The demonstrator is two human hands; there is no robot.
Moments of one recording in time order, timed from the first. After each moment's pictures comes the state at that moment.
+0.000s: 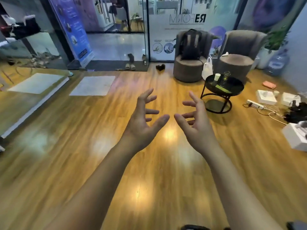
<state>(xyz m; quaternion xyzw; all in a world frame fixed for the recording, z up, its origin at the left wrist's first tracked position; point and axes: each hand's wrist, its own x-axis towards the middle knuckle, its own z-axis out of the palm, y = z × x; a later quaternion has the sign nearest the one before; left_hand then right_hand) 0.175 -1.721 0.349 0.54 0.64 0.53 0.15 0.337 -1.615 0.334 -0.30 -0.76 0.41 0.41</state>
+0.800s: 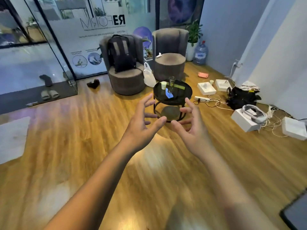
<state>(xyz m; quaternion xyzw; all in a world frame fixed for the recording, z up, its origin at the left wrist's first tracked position) 0.026 -1.176 0.324 0.66 0.48 0.47 0.34 0.222 -1.176 0.310 -0.51 -0.65 0.32 0.47</state>
